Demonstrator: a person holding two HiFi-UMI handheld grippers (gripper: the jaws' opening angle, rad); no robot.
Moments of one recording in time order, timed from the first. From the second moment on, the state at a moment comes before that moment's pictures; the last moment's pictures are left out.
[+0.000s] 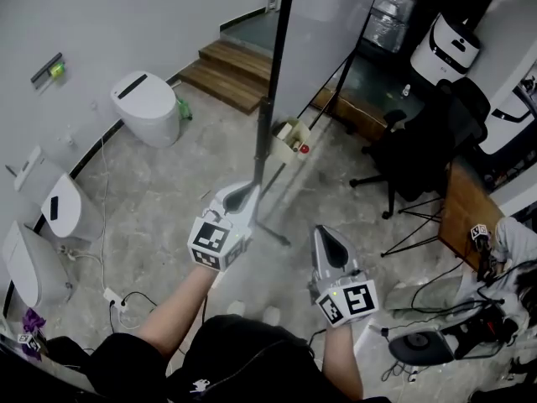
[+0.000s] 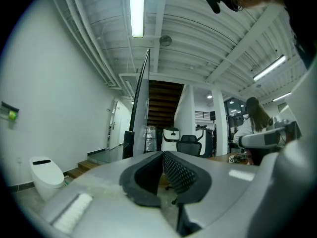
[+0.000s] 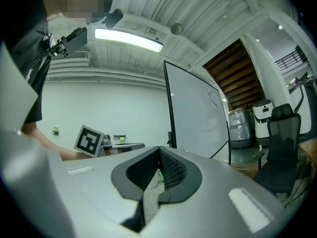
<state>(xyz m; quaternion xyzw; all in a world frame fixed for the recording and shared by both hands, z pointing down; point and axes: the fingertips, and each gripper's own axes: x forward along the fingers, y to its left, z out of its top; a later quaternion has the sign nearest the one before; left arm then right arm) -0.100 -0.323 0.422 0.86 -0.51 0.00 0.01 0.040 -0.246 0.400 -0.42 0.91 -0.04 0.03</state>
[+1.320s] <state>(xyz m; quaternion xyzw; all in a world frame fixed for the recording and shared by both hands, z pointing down) -0.127 -0.545 0.437 0.82 -0.56 0.07 0.00 0.099 -0.274 0.416 -0.49 0.87 -0.06 0.00</state>
